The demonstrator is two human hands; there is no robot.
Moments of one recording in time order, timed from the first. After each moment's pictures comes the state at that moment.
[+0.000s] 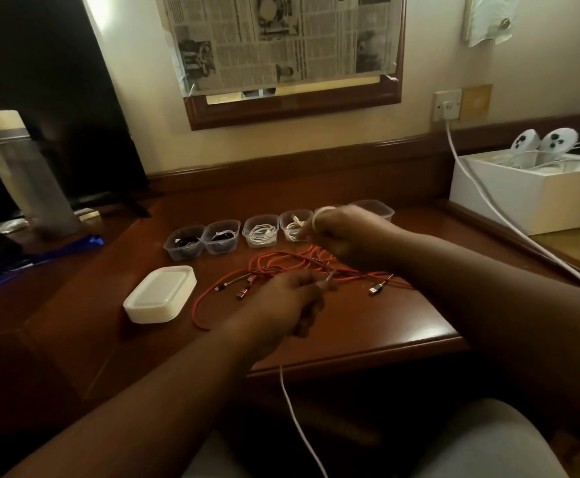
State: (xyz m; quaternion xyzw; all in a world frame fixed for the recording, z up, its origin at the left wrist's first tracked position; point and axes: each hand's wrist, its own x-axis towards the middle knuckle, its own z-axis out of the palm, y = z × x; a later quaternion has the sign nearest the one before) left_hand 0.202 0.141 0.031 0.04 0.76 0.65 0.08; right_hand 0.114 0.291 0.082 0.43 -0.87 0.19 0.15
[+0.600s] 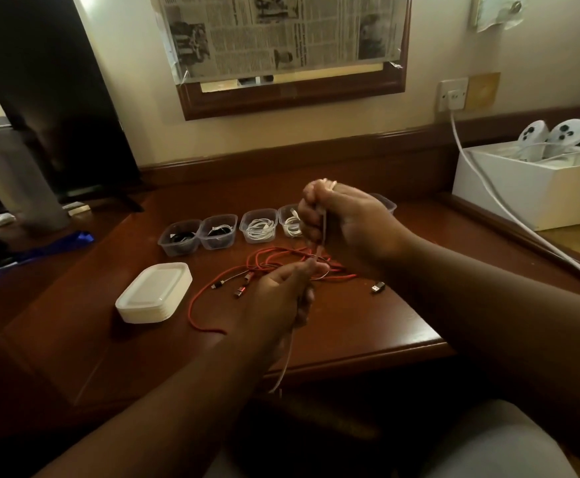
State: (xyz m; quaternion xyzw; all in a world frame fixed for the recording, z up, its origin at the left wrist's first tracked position) left_hand 0.182 0.139 0.008 0.00 0.66 0.75 -0.03; right_hand 0.128 0.272 0.083 0.34 -0.54 0.75 -0.19
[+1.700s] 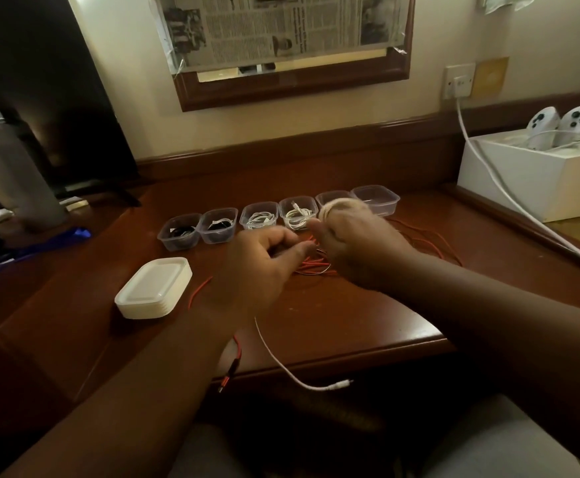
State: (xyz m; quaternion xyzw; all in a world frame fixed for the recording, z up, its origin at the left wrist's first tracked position) left_hand 0.184 0.114 0.050 0.15 0.85 0.44 -0.24; right_hand 0.127 0.279 0.063 0.33 -0.90 0.23 0.18
